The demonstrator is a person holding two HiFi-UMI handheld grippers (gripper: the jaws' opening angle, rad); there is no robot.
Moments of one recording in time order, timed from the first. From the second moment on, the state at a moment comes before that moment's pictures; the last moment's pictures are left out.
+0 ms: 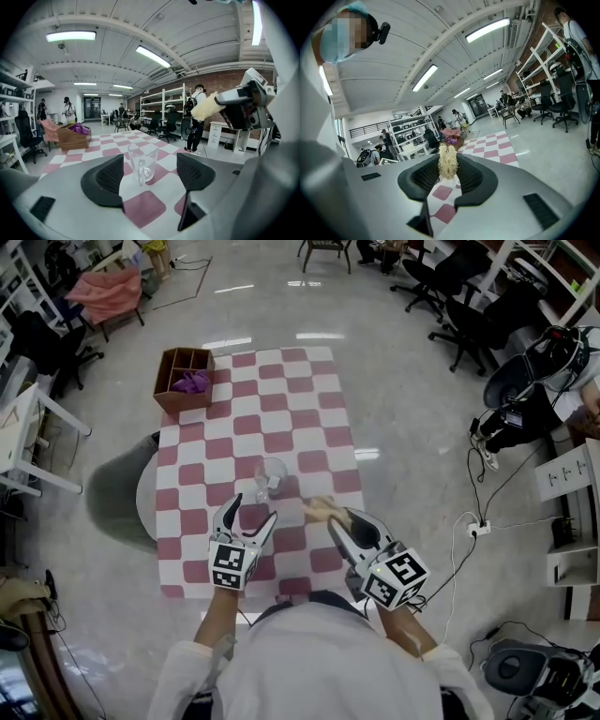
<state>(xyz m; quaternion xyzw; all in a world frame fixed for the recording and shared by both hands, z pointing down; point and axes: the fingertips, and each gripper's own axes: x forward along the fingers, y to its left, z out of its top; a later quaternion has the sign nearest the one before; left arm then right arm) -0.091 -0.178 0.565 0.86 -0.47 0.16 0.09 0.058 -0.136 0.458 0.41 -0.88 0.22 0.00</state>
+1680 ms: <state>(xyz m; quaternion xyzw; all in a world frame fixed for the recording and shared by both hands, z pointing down) -0.106 -0.101 0.428 0.87 -0.48 0.08 0.01 0.033 -0.104 0.436 0.43 -0.89 0.14 0.01</state>
